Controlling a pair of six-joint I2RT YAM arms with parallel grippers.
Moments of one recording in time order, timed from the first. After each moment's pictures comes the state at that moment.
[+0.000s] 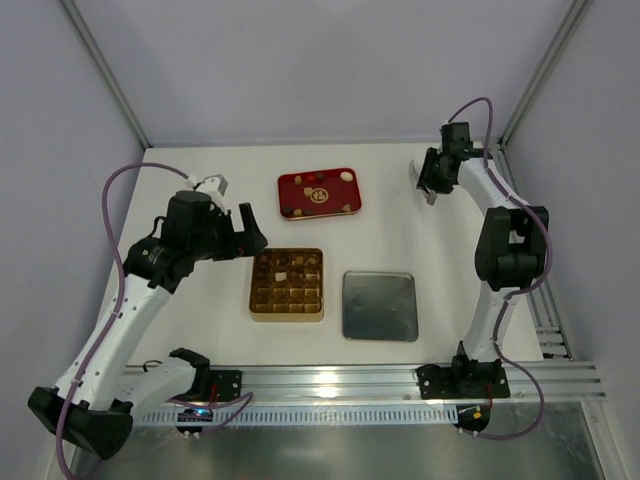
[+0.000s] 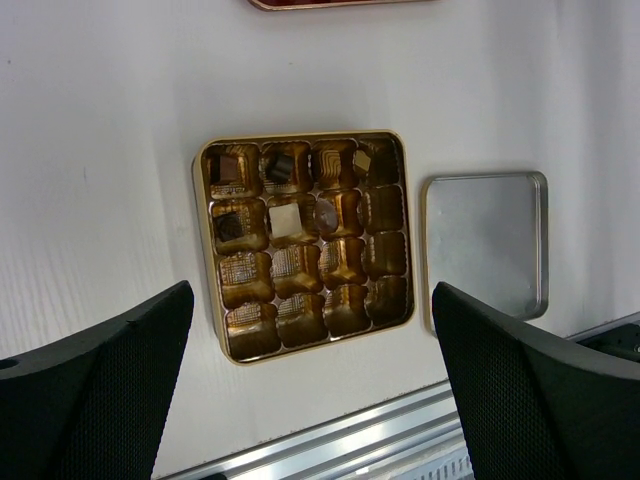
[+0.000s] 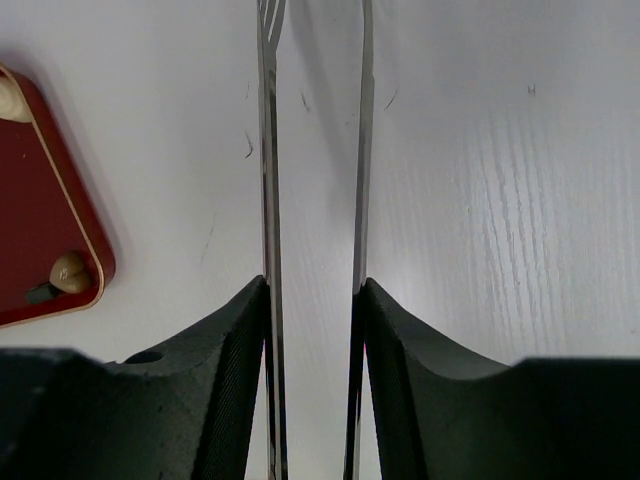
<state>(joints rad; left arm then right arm) -0.38 1.00 1.13 -0.82 0.07 -0.44 0.04 1.97 1.63 -0.58 -0.04 0.31</state>
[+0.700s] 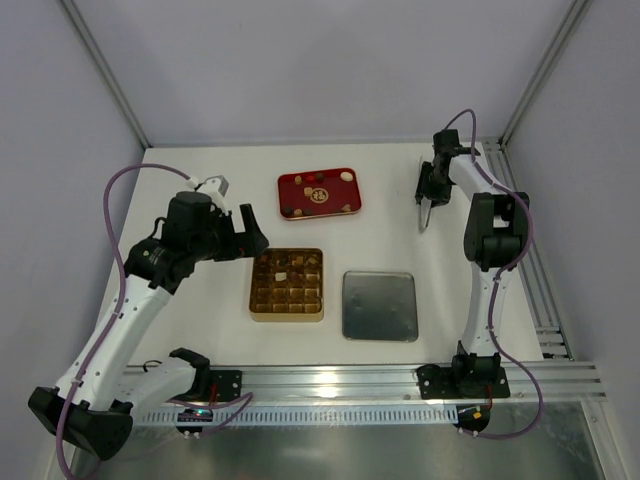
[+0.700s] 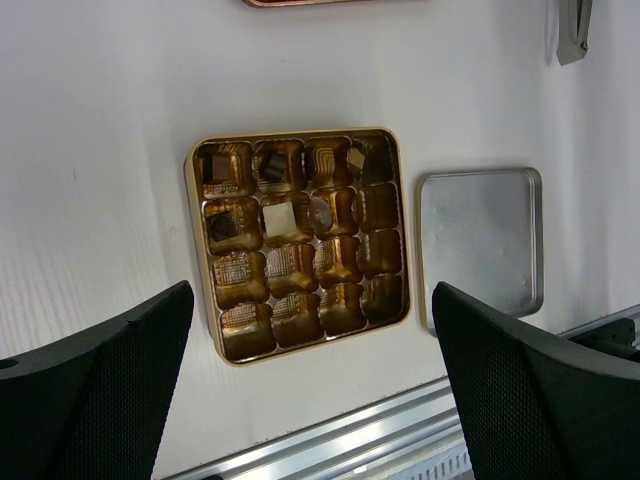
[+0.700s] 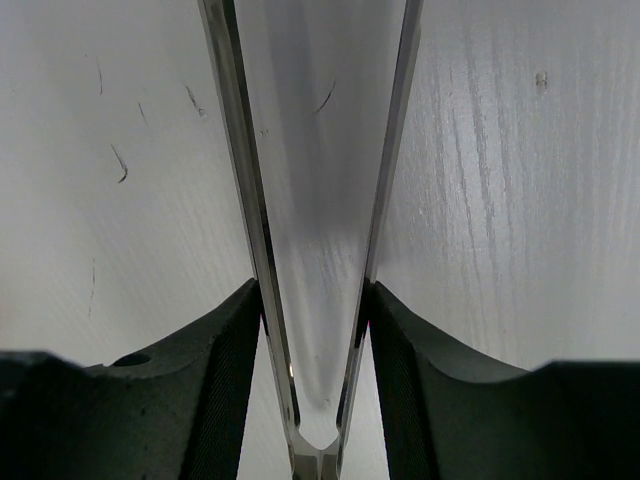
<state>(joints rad) -0.38 0.99 1.11 -0.80 0.08 -0.45 0.02 2.23 1.83 -0.73 0.00 0.26</state>
